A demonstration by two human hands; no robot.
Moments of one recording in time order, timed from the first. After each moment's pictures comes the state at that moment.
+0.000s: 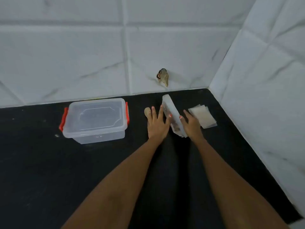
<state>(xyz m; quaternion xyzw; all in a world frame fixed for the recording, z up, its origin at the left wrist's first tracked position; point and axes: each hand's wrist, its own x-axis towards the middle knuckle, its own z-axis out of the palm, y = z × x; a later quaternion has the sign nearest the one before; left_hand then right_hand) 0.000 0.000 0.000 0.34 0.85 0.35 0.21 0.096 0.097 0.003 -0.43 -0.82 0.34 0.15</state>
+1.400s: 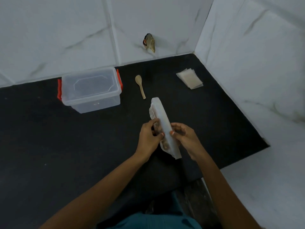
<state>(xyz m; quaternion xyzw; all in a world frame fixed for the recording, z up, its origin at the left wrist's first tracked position) 0.104 -0.175 0.023 0.29 0.74 0.48 0.37 0.221 -0.087 0.036 -0.45 -0.62 0.63 0.13</state>
